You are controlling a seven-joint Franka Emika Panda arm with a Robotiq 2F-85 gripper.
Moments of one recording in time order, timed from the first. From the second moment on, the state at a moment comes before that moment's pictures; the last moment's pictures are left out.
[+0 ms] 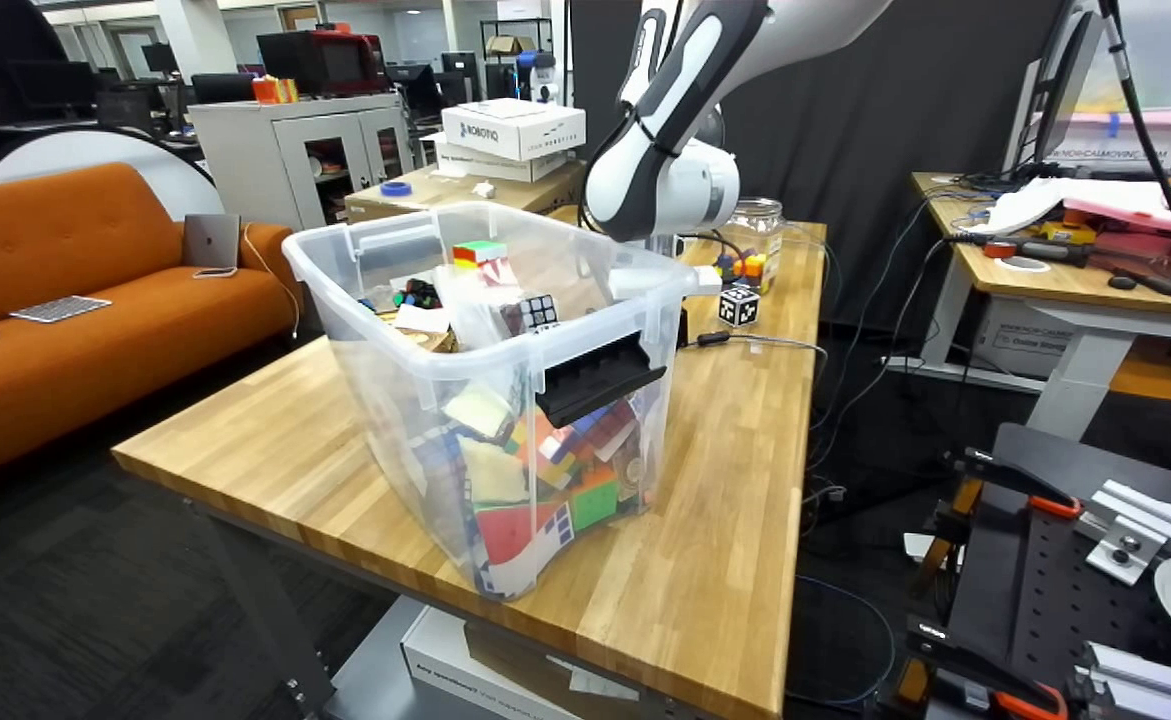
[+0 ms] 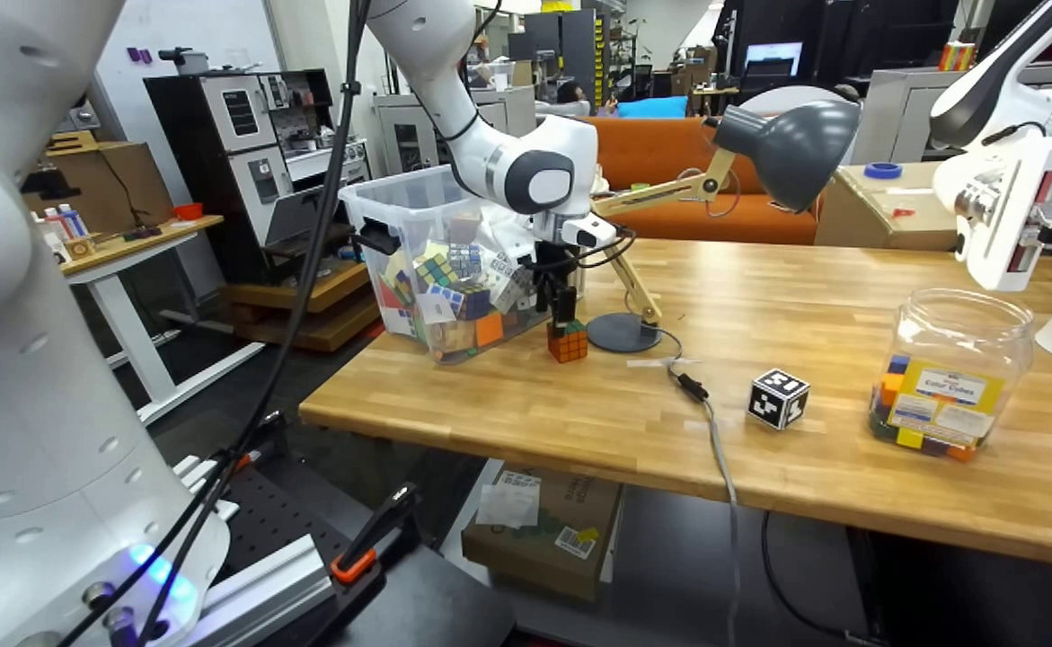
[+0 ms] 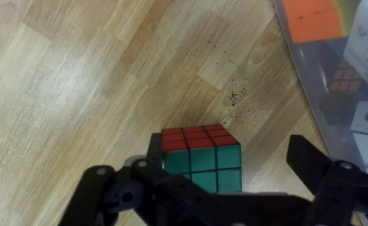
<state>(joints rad) -0.05 0.71 -0.05 -1.86 0.25 2.49 0.35</state>
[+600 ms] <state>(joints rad) -0.07 0.73 -0.06 -1.83 0.25 2.44 0.33</state>
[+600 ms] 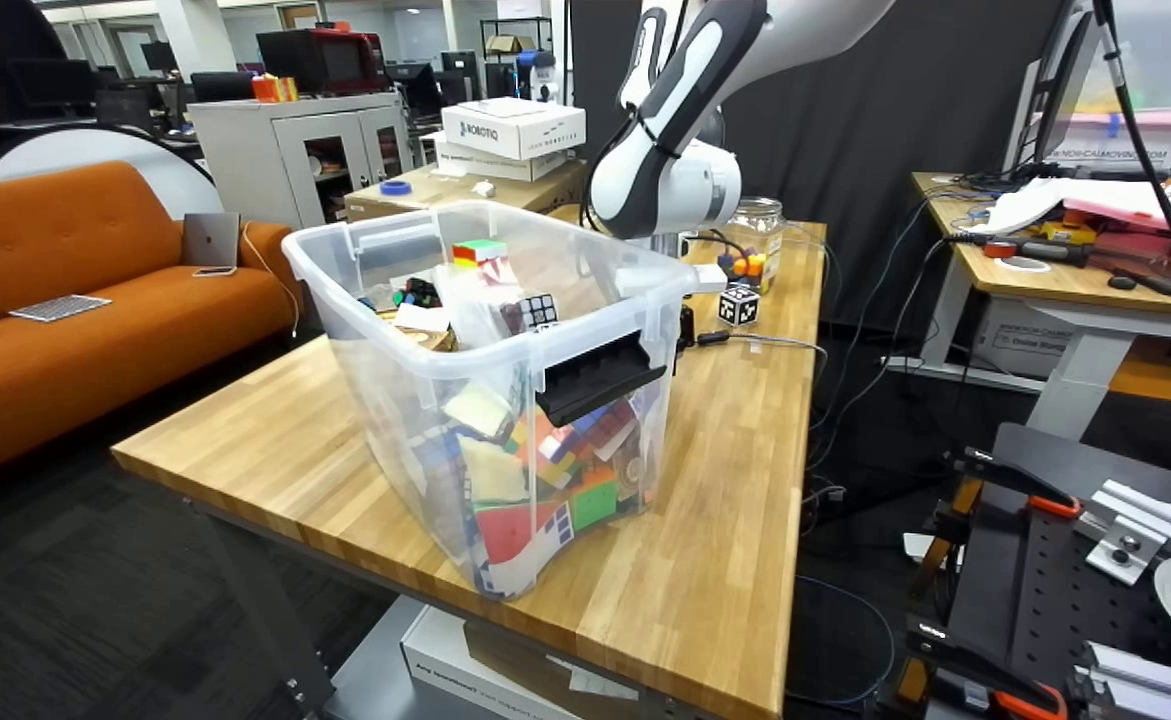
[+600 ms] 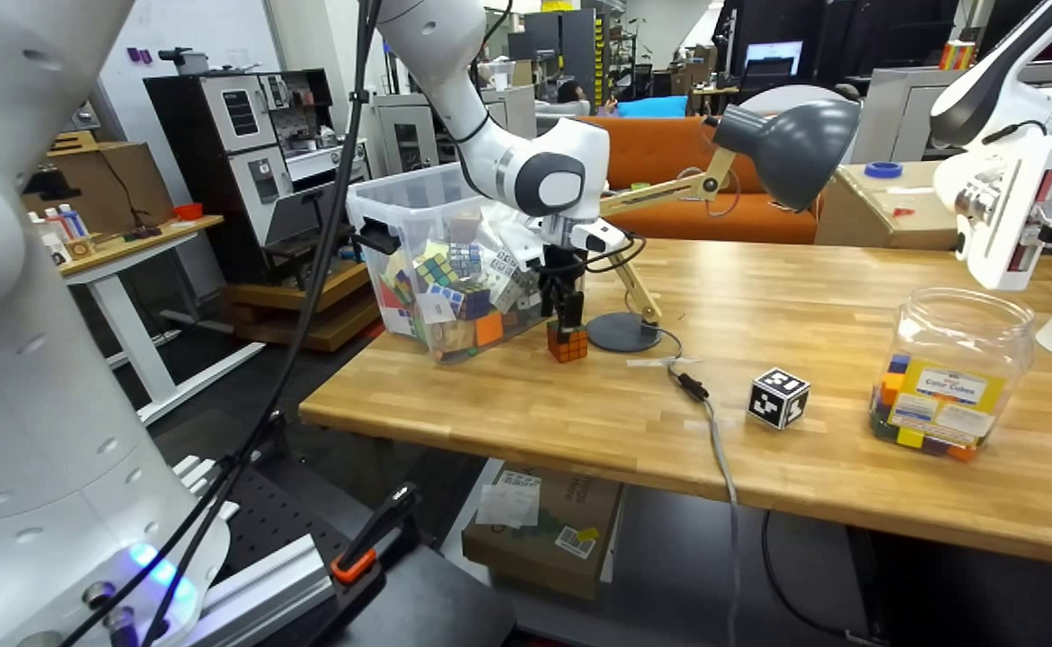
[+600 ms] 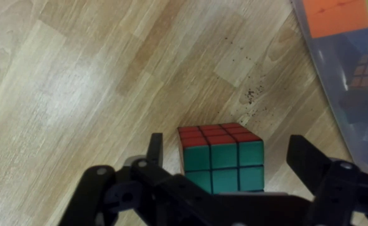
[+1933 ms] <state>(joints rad) -0.10 0.77 -0.06 -1.74 0.25 2.40 0.30</state>
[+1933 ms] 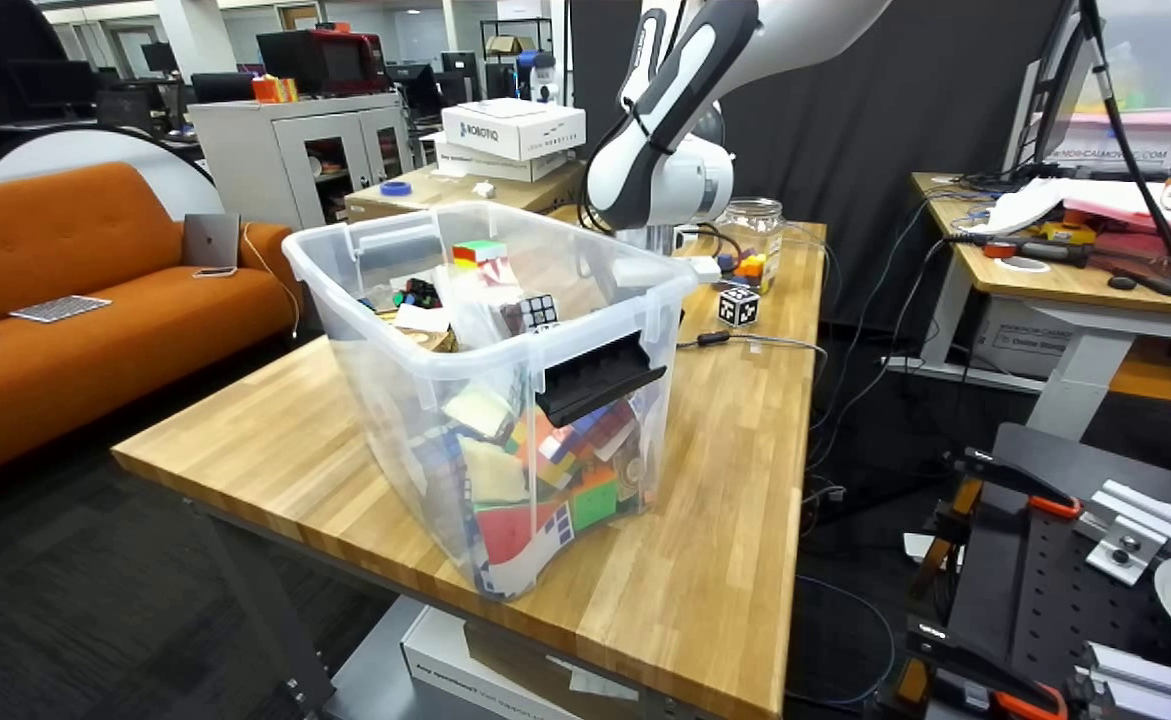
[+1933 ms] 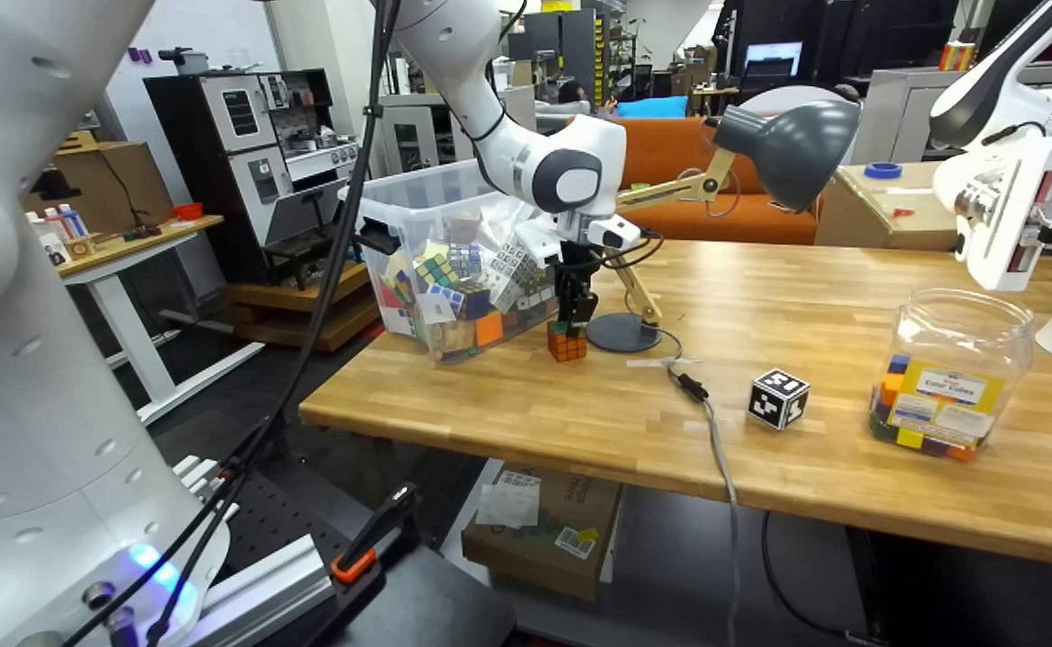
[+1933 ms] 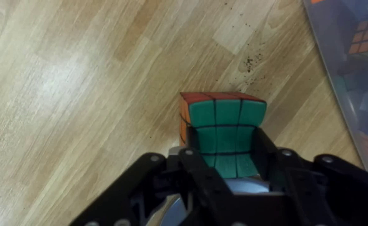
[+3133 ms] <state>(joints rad) -0.11 0.45 -0.06 -2.01 0.30 2.44 0.29</state>
